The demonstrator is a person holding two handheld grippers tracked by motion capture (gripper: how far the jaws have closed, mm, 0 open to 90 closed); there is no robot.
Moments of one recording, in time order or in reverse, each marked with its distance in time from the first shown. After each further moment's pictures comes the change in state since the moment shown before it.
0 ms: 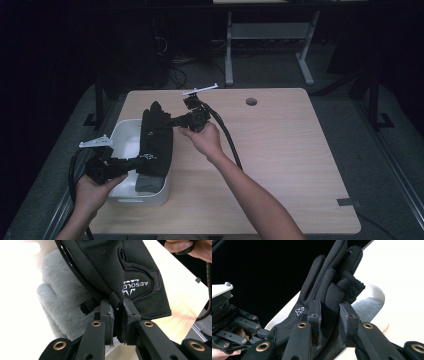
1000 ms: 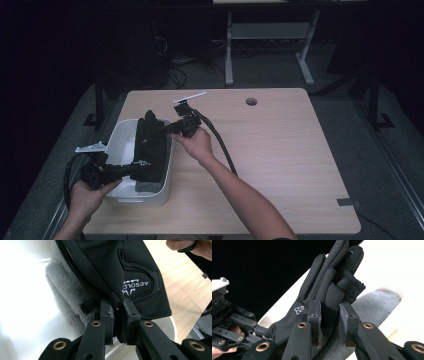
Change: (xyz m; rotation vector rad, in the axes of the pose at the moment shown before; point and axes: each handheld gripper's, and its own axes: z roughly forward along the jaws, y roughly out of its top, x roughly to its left) left arm 0.020 -0.021 0.000 0.039 0.004 -0.068; right arm -0.005 -0.010 0.036 0.062 0.000 0.004
